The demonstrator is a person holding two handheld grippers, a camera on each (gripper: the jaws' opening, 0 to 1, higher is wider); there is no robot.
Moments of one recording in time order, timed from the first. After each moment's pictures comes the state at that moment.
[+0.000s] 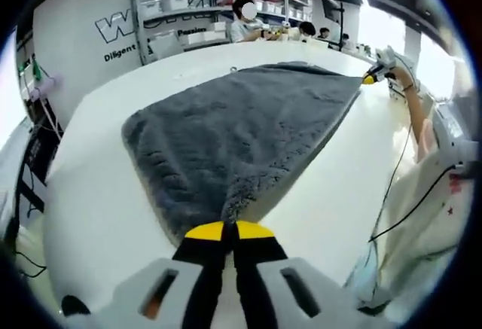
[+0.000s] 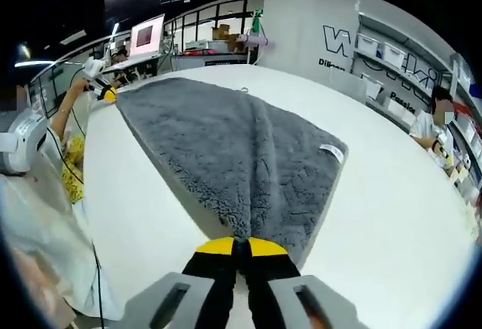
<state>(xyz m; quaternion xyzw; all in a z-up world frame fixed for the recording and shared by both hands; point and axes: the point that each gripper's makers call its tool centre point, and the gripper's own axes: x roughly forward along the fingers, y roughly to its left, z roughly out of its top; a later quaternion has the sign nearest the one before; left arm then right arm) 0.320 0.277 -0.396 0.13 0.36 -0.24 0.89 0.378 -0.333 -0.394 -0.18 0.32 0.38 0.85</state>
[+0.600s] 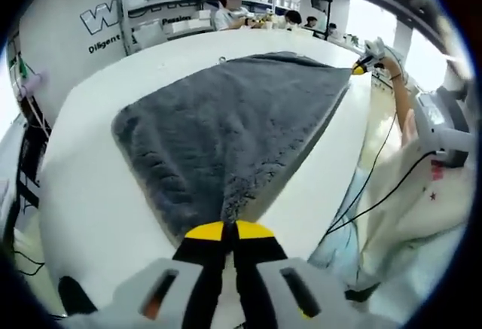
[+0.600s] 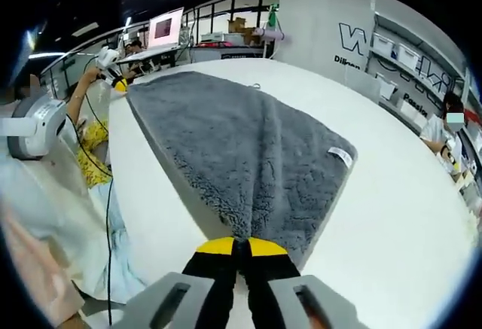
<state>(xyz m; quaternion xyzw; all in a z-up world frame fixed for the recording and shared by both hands) 0.282 0.272 -0.386 0.14 0.38 -0.28 0.87 0.341 -0.339 -0.386 -0.20 0.33 0.40 0.83</state>
